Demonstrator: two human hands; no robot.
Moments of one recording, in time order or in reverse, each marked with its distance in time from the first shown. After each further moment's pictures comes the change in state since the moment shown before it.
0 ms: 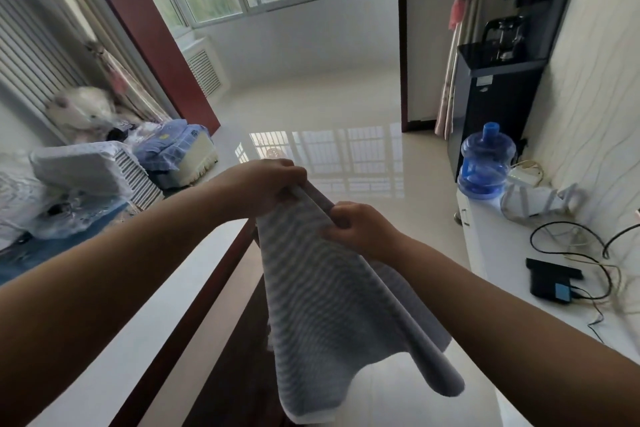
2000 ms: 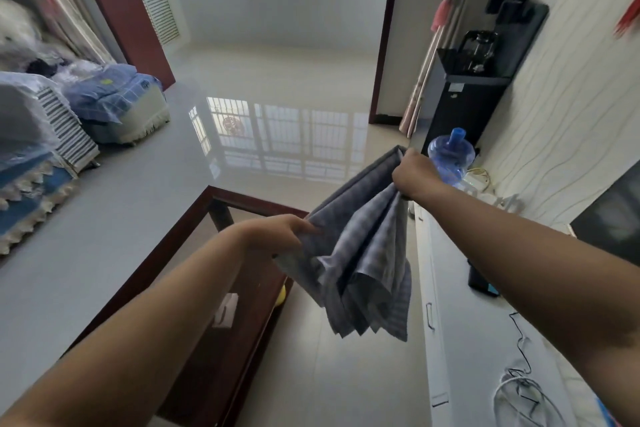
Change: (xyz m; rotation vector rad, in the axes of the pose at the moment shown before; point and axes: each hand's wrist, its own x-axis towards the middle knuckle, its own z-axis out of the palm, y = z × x) left_hand 0.006 0.002 0.135 -0.980 -0.502 -0.258; right_hand 0.047 0.051 -0.070 -0.433 0.326 0.799
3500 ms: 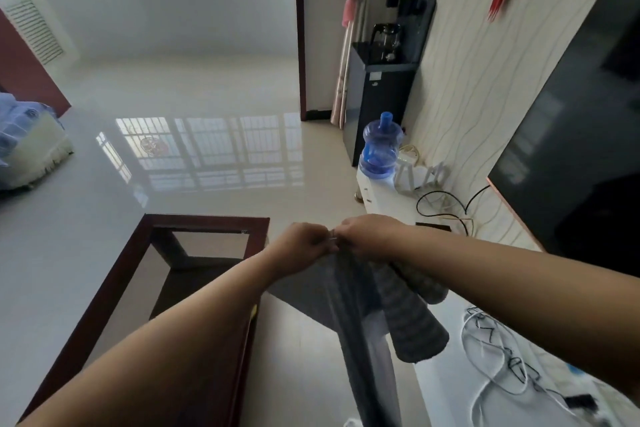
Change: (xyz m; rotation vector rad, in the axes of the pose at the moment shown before) left_hand 0.032 0.016 0.055 0.271 0.310 0.486; right_hand -0.116 0.027 0.034 -0.571 -0.465 -0.604
